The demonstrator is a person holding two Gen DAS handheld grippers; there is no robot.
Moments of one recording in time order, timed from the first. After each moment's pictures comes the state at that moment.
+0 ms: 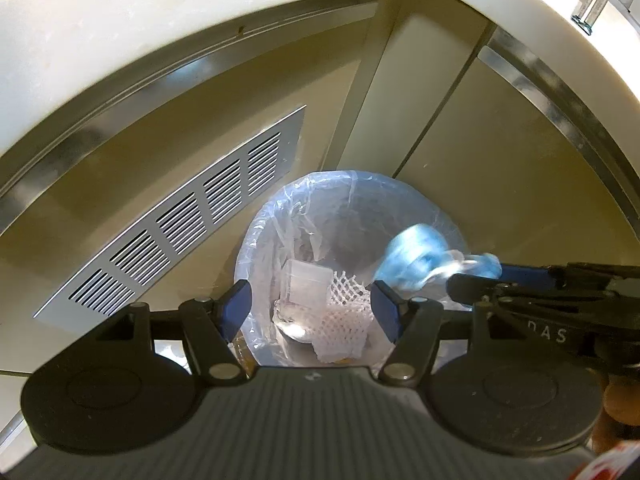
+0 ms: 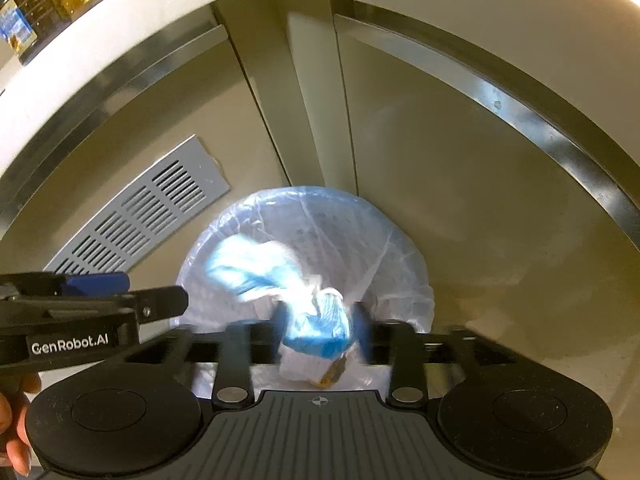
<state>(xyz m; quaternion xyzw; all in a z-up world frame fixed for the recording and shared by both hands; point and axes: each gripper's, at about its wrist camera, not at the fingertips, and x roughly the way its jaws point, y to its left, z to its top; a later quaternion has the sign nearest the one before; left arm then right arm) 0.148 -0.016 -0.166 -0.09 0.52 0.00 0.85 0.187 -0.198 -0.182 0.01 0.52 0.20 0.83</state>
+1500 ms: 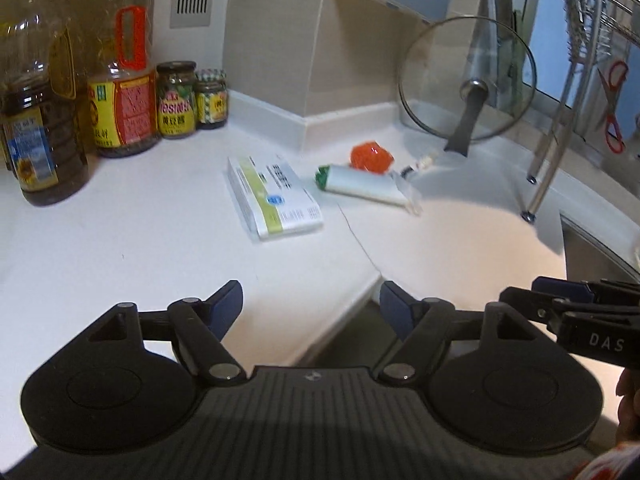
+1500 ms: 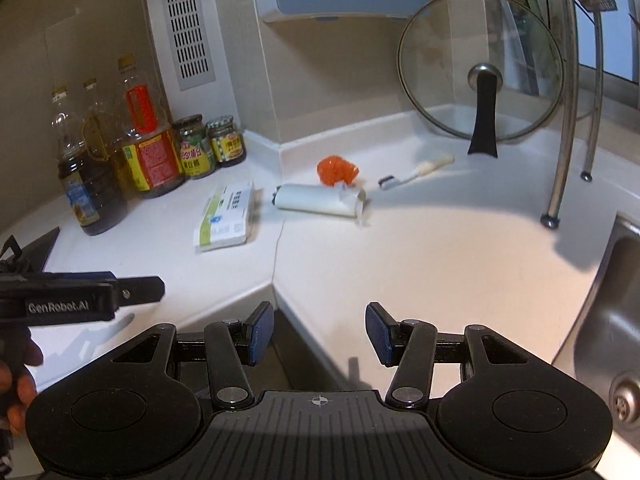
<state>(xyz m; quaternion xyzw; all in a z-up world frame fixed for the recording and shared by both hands) 0.179 -0.003 0.029 -0.08 0.32 0.01 0.94 0.203 -0.227 0.014 0.02 0.30 0.23 0.93</state>
